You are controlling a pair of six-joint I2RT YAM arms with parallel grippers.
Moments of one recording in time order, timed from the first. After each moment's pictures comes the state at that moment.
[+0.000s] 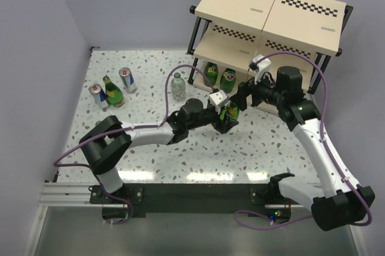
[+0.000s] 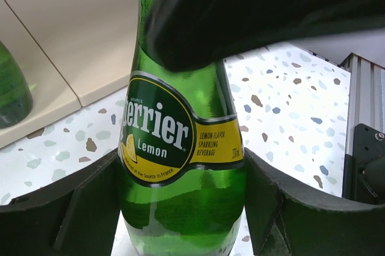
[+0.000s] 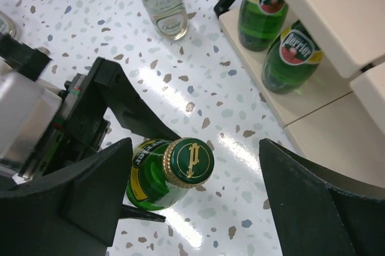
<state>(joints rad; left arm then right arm) -0.94 1.71 0.95 0.63 0.19 -0.17 0.24 1.08 1.07 -0.45 -0.45 -0.09</state>
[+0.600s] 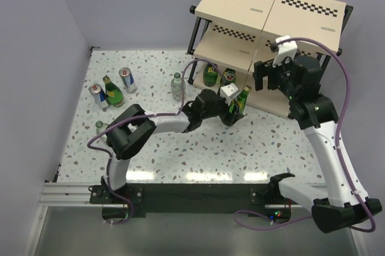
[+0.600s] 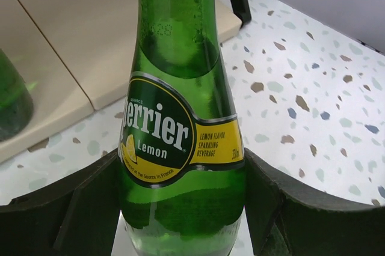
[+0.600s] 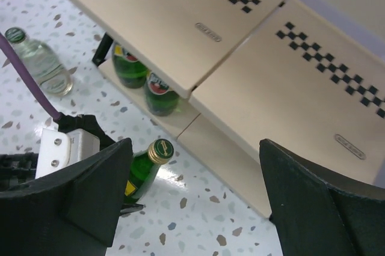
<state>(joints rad) -0.90 1.96 1.17 0.55 0.22 -0.15 0.24 1.05 1.31 -0.56 -0.03 -0.15</state>
